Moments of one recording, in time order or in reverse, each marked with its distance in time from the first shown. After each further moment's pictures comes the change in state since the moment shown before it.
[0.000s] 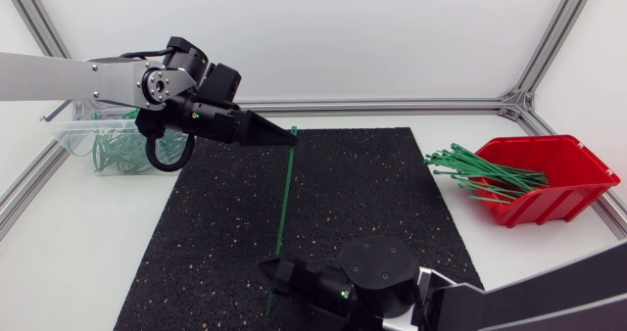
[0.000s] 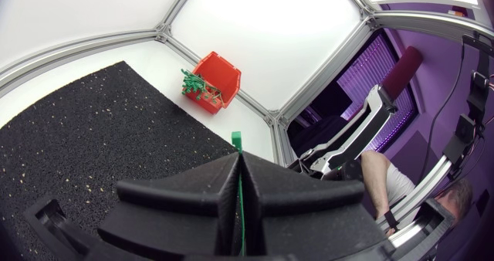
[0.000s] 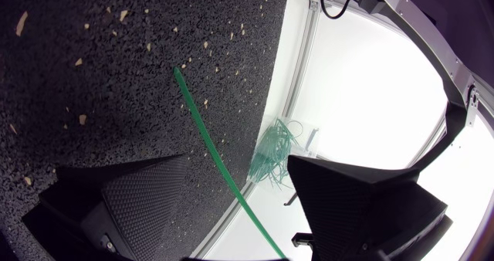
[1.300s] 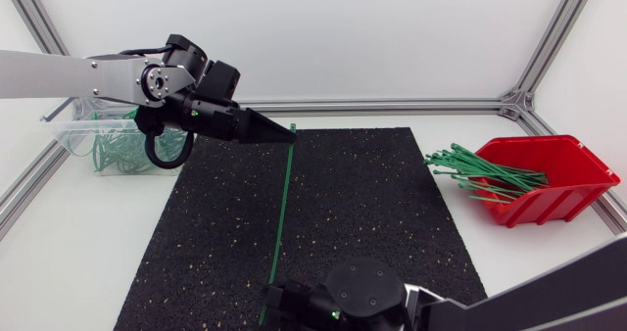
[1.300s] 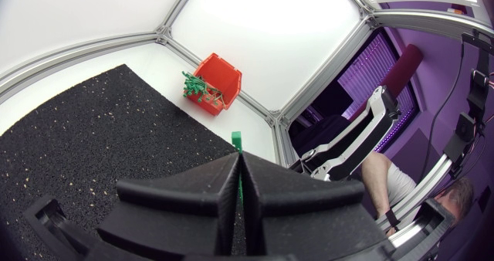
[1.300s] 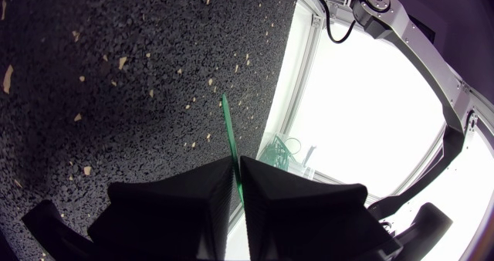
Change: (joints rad) left arm 0.005 0.005 0.019 -0.014 0.000 0.017; right arm 0.073 0.082 -0.007 0.079 0.013 0.000
